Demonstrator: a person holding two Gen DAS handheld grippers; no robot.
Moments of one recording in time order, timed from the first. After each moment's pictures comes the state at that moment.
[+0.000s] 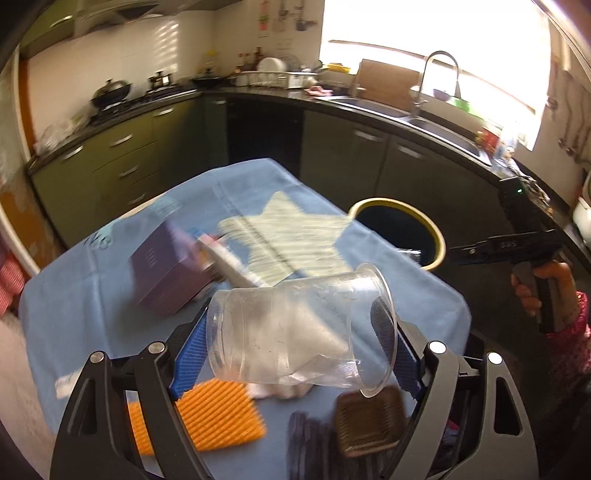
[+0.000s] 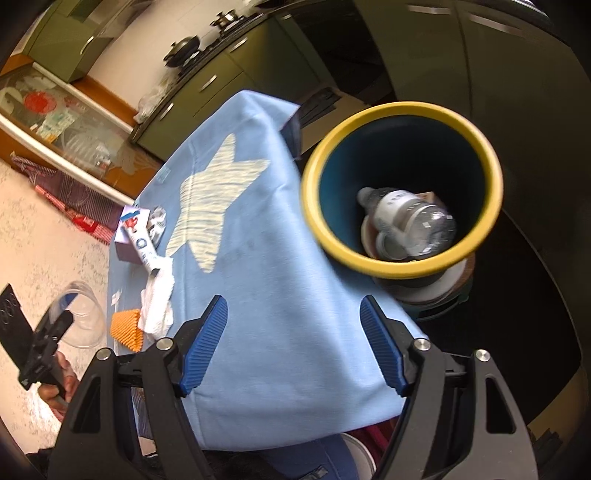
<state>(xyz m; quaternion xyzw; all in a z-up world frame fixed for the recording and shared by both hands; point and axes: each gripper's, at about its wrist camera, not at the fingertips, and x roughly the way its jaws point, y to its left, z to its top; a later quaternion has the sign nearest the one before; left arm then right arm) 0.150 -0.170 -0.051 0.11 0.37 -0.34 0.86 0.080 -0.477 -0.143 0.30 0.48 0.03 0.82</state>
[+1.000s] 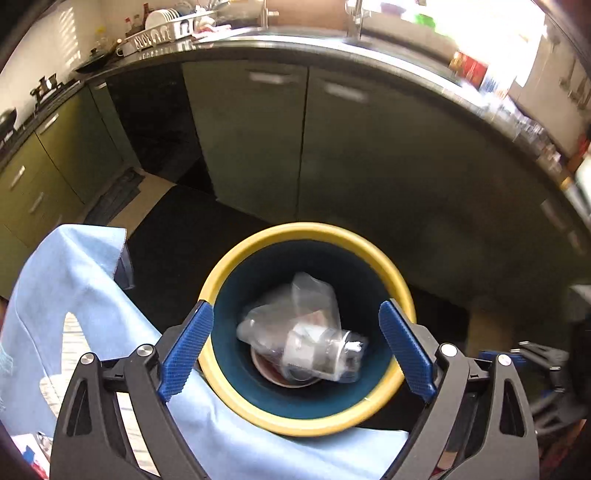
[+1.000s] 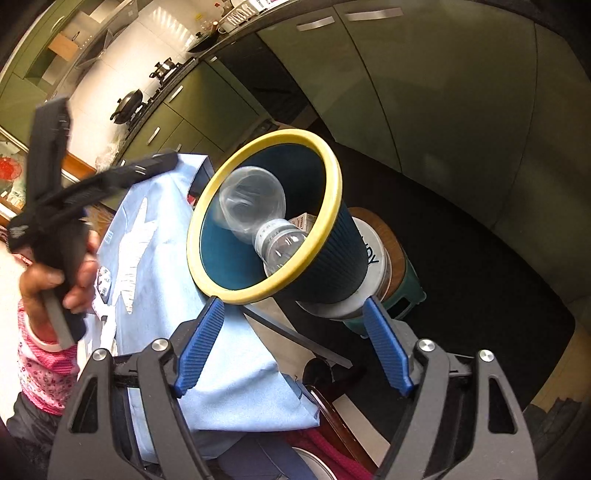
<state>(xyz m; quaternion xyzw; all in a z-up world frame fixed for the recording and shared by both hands) 0.251 -0.531 -0.108 0.20 0.46 -0.41 0.77 0.022 -0.589 -0.176 0.35 0.44 -0.07 0.82</state>
